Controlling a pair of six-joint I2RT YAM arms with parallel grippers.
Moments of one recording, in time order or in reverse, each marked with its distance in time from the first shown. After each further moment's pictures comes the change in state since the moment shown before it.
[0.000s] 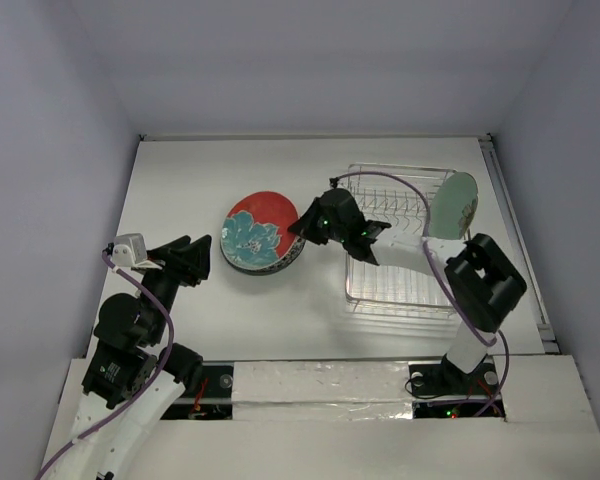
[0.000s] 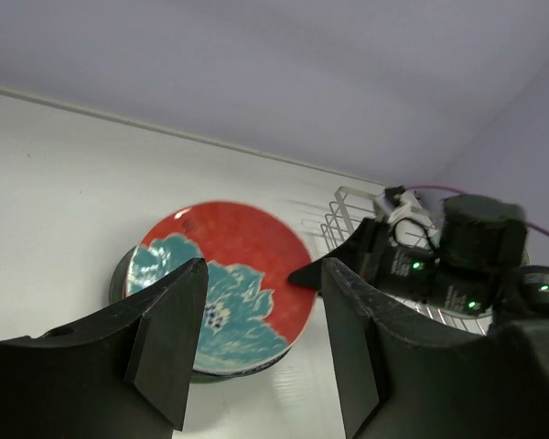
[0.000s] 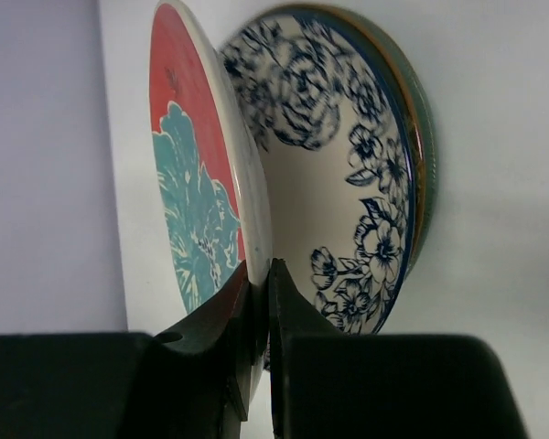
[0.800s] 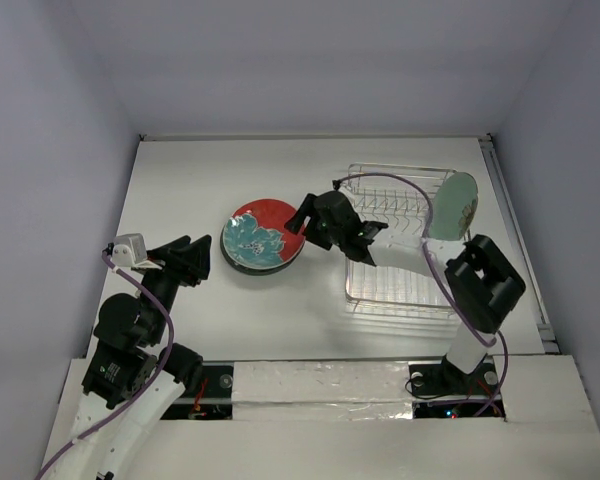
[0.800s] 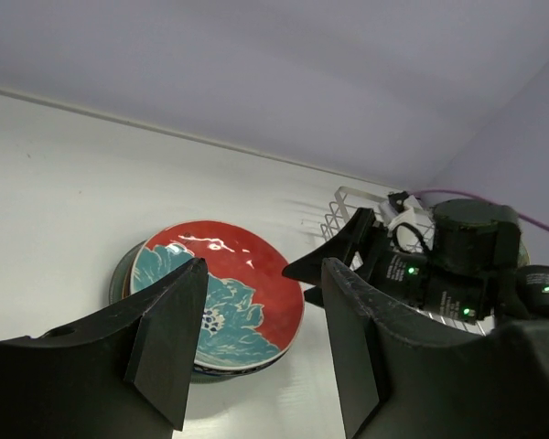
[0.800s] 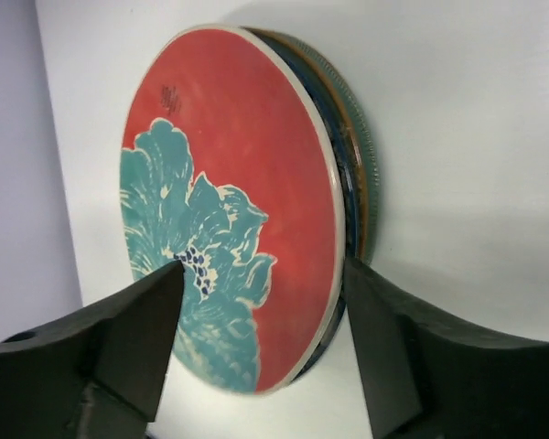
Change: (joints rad) left arm 0.000 0.000 0.000 0.000 0.000 0.000; right arm 0.039 0.056 0.013 -0.063 0.175 0.040
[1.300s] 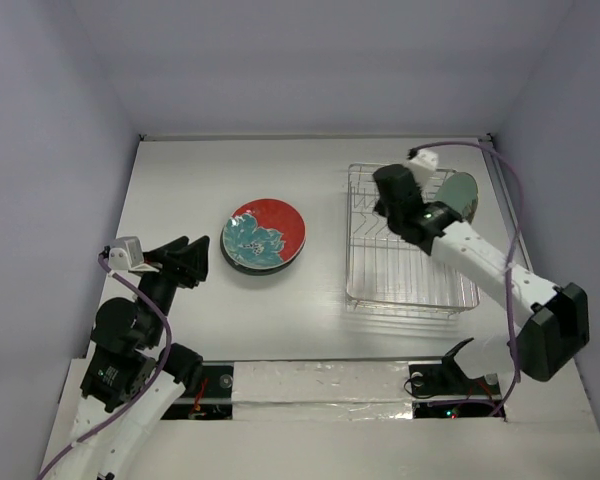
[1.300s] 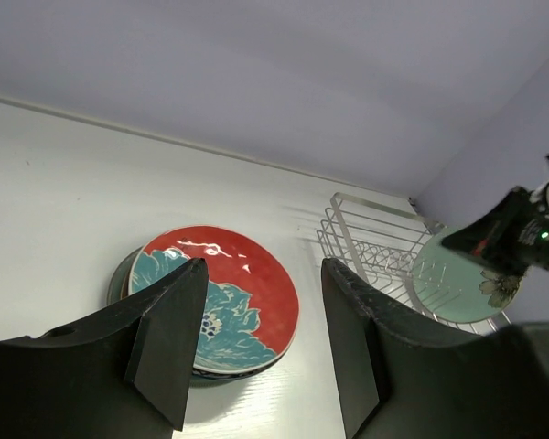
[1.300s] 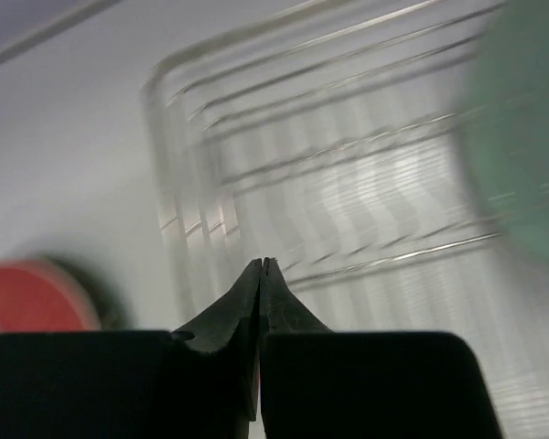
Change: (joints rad) left arm 0.000 -0.021 0.000 0.000 0.000 0.000; right arm -0.114 -0.362 0.074 -0.507 0.477 -0.314
